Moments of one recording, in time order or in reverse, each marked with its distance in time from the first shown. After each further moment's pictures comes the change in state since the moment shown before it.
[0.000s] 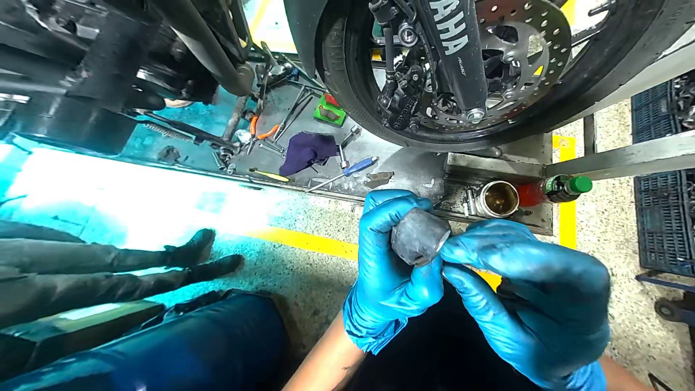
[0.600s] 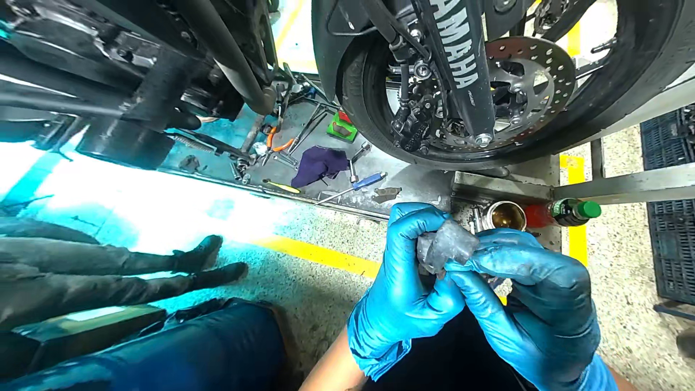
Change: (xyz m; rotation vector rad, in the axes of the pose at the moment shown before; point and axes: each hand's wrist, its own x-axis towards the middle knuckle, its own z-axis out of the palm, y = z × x) left_hand 0.012 0.000 -0.001 0.068 -0.124 -0.062; right_hand 0.014 0.014 0.002 -0.104 -0.025 0.001
